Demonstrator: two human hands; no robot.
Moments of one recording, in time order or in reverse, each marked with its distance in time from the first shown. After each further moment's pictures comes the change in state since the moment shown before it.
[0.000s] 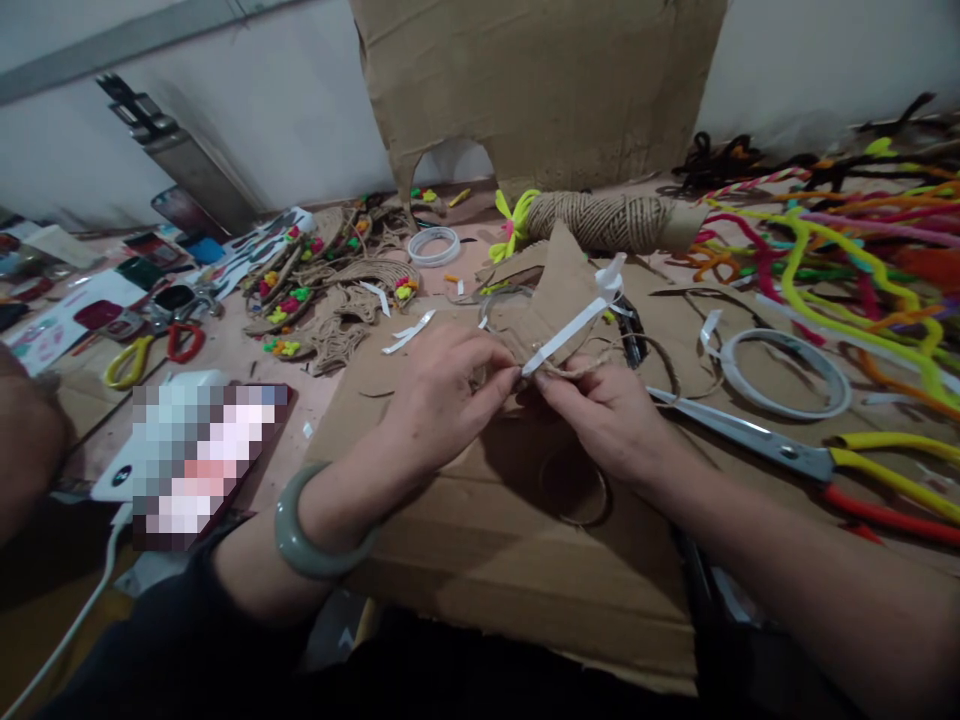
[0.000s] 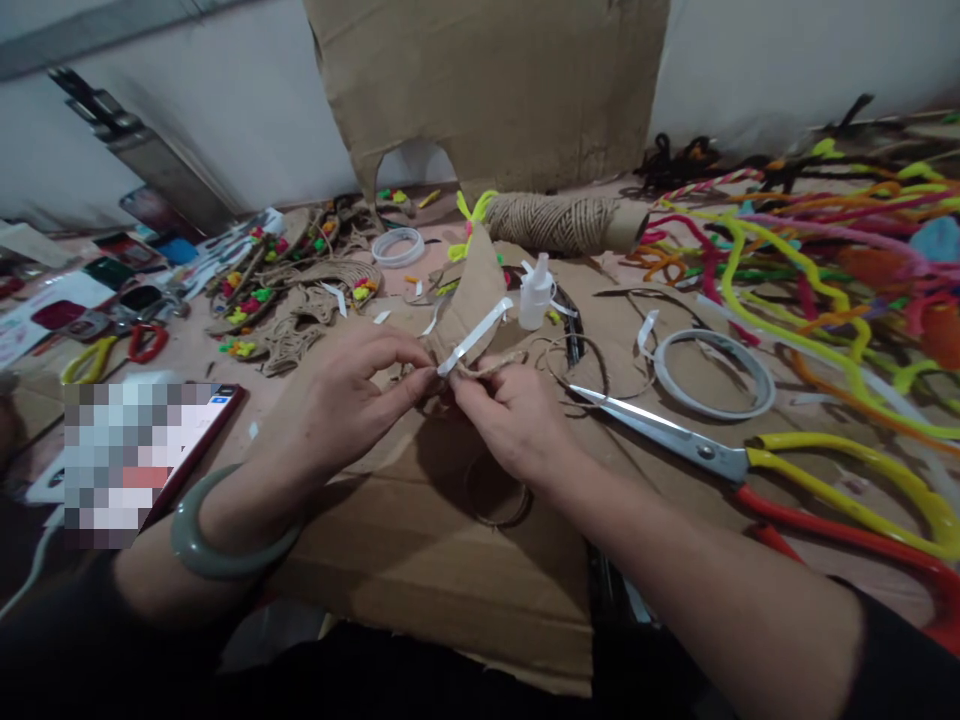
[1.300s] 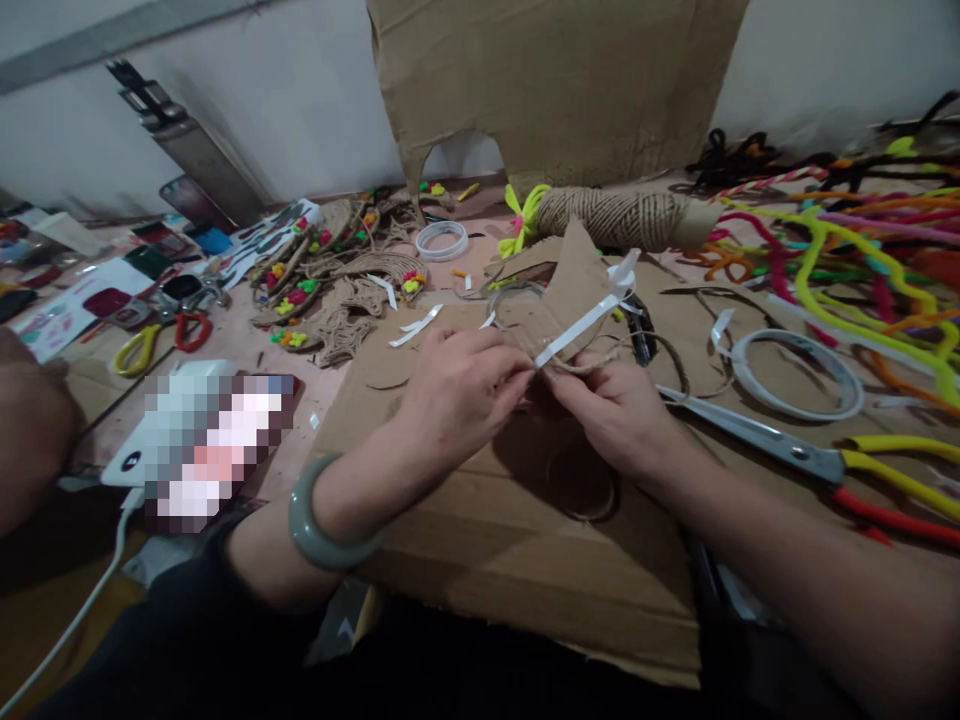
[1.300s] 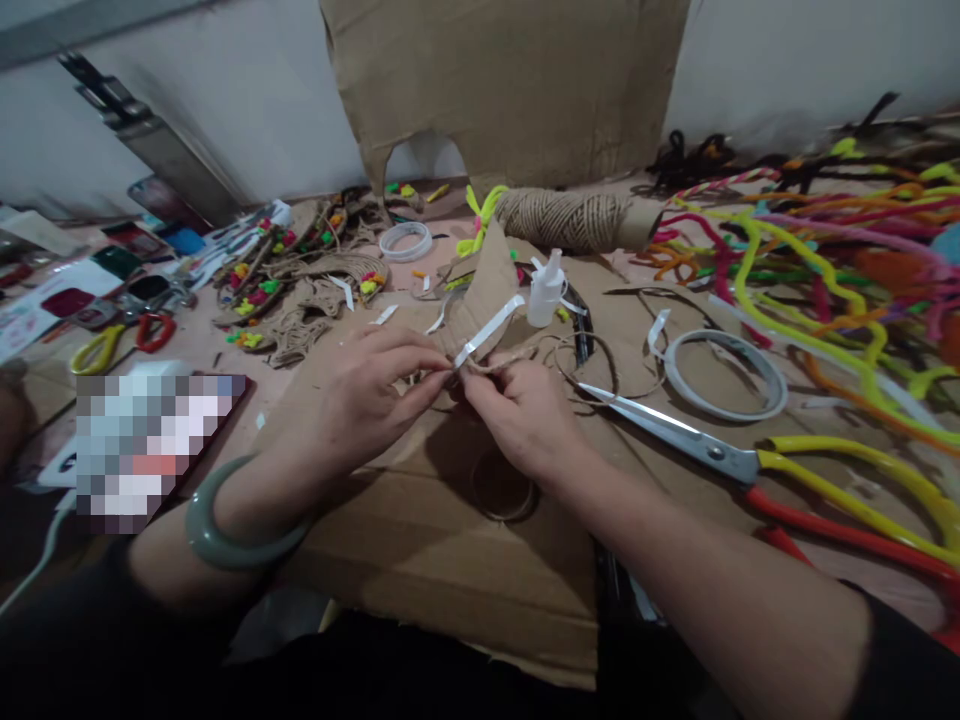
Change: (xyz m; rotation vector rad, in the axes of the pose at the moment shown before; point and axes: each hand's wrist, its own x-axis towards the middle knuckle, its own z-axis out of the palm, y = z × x) left_hand -0.003 0.001 0.010 0.083 -0.015 0.012; right_hand 0.001 0.003 0.000 -0.093 0.019 0.020
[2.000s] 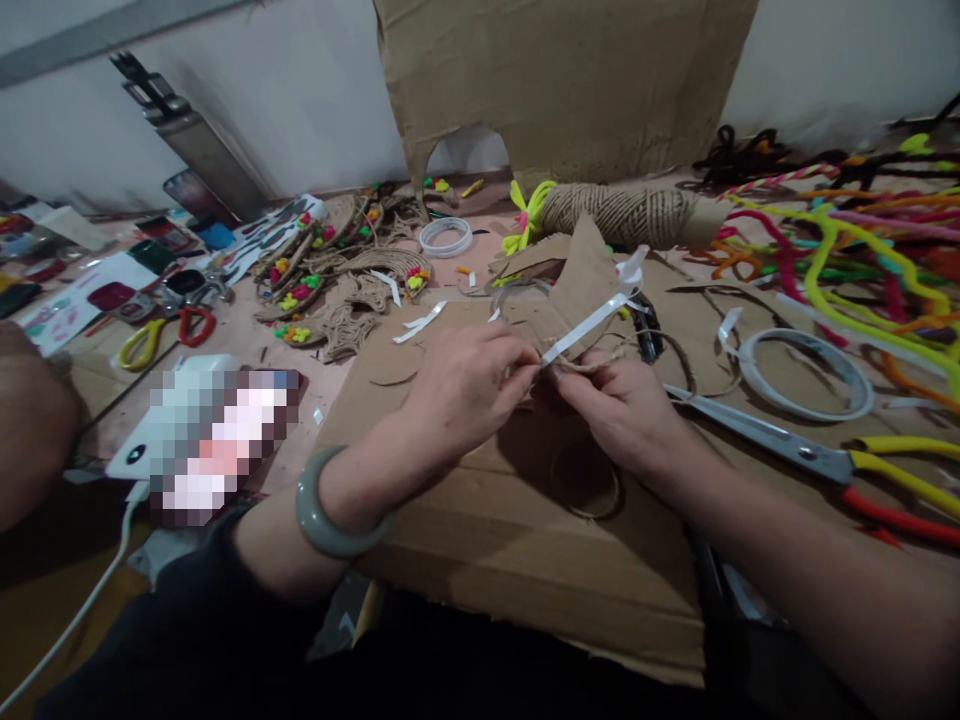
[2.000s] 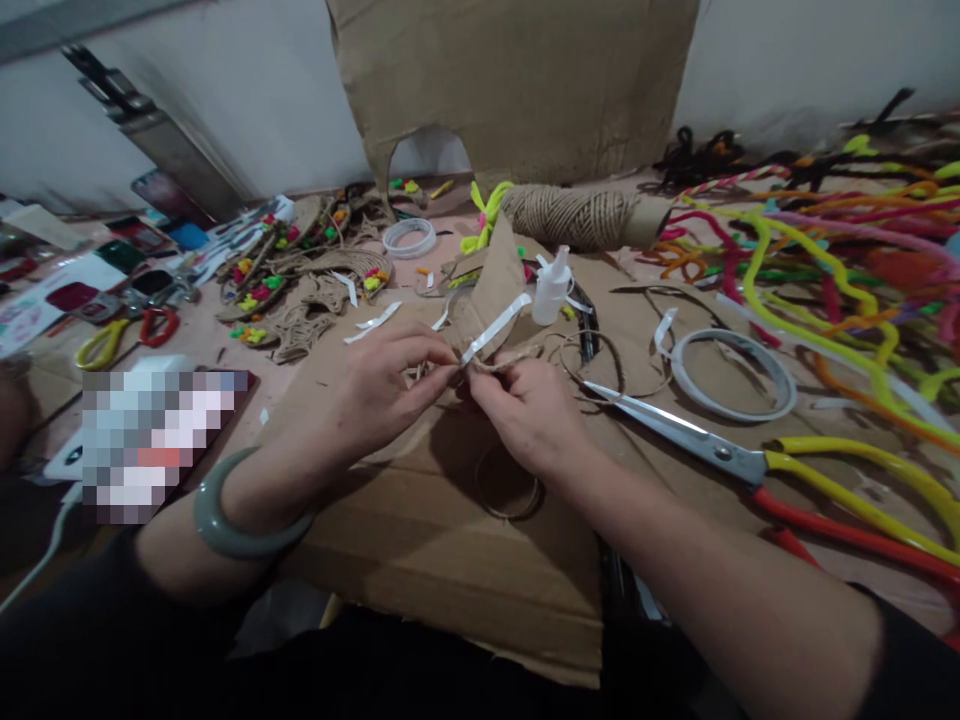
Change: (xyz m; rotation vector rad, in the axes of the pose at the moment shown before) left_hand 0.003 -0.005 0.006 -0.082 0.013 -0.008; right_hand 0.000 0.003 0.000 -0.019 0.009 0.009
